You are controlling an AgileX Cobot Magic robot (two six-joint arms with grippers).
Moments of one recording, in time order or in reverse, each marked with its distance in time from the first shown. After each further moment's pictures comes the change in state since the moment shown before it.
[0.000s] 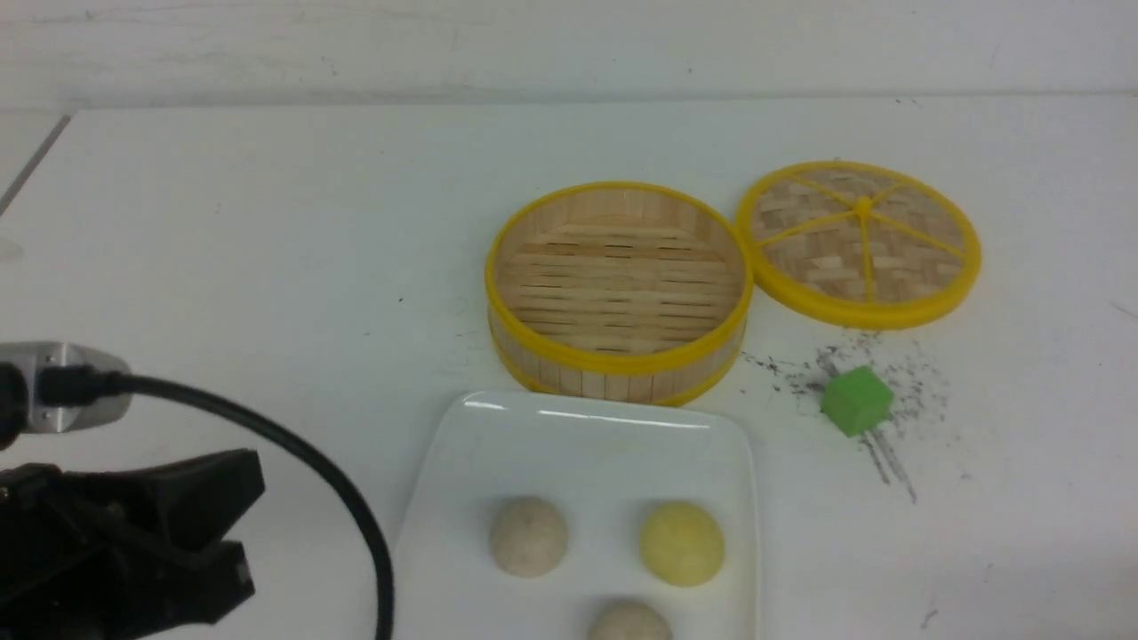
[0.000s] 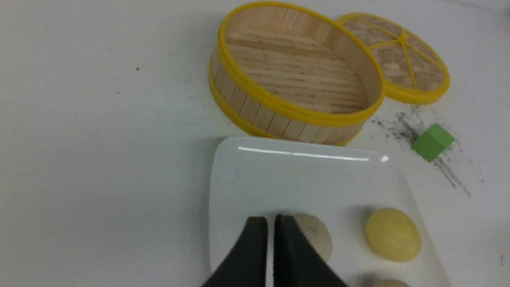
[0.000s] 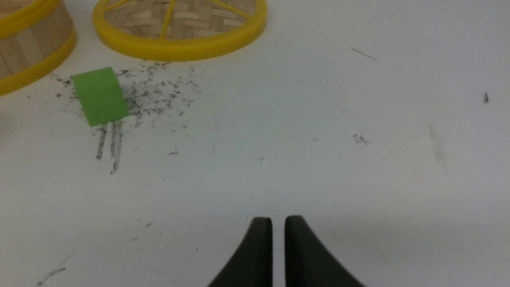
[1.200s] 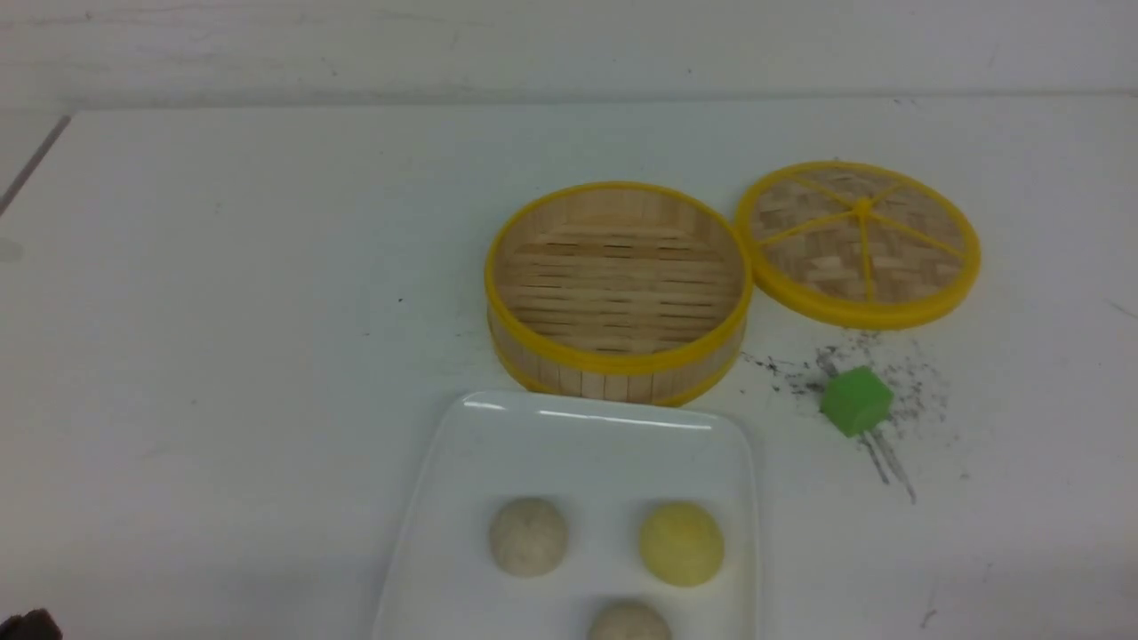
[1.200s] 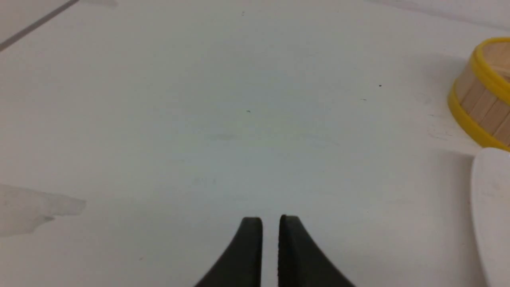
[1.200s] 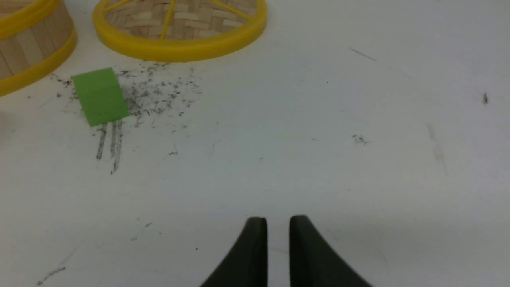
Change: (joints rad) right arm 0.000 0.000 0.000 0.000 0.000 0.000; left arm 0.553 -0.580 0.467 -0.033 -0.040 0.222
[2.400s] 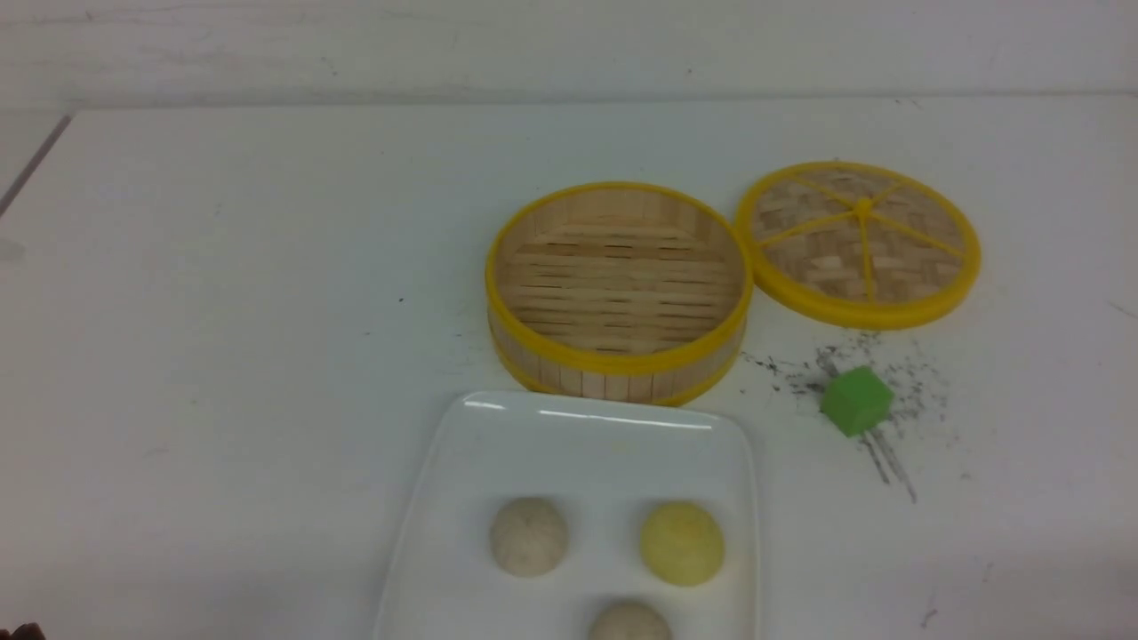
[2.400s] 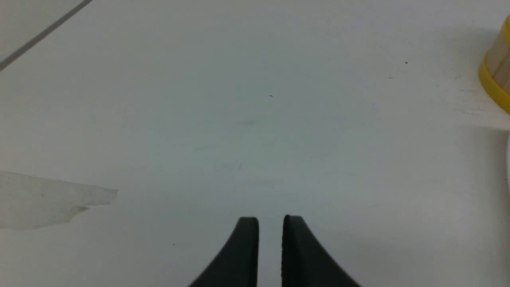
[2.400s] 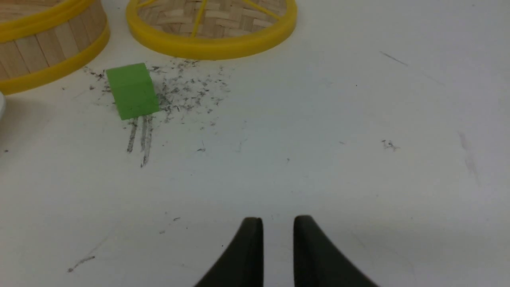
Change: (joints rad) right arm 0.068 0.000 0.000 -0.002 0.000 0.000; left arm 0.003 0.000 -0.003 0.064 0.046 0.005
